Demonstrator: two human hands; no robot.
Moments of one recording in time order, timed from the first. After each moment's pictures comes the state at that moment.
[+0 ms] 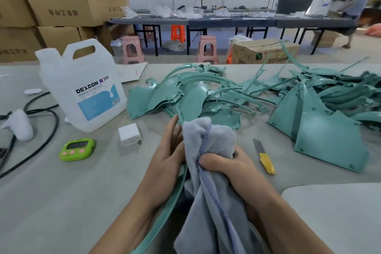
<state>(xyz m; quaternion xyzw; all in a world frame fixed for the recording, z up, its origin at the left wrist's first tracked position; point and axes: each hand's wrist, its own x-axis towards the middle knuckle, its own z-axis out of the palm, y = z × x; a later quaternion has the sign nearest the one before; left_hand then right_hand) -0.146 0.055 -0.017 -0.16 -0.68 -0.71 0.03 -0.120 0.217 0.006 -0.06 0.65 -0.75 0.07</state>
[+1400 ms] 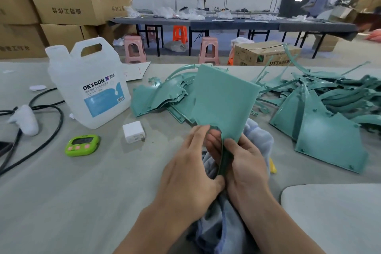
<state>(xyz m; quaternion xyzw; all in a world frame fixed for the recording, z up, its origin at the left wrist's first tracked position) -0.112 0.080 -0.007 -0.14 -0.91 -0.35 0.15 -0.141 0.195 -0.012 0.11 0.37 -0.92 -0.08</state>
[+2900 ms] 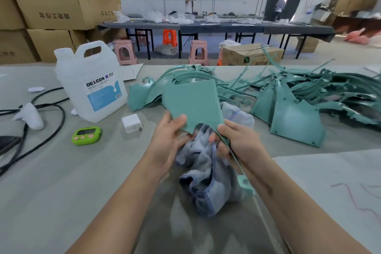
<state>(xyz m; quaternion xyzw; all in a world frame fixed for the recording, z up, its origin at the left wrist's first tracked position) -0.135 0.065 -0.005 -0.07 -0.53 -0.84 -0.04 -0.106 0.236 0.005 0.02 0.62 -0.78 0.00</state>
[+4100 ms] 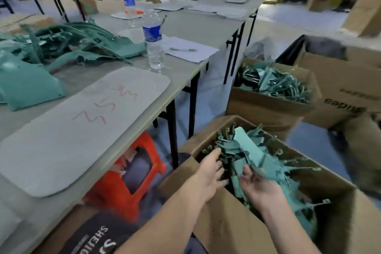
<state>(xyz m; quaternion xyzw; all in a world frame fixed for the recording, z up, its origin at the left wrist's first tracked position) 0.277 0.431 -0.124 -0.11 -0.53 -0.47 -0.70 0.423 0.477 -0.182 0.43 -0.01 -0.78 -0.45</state>
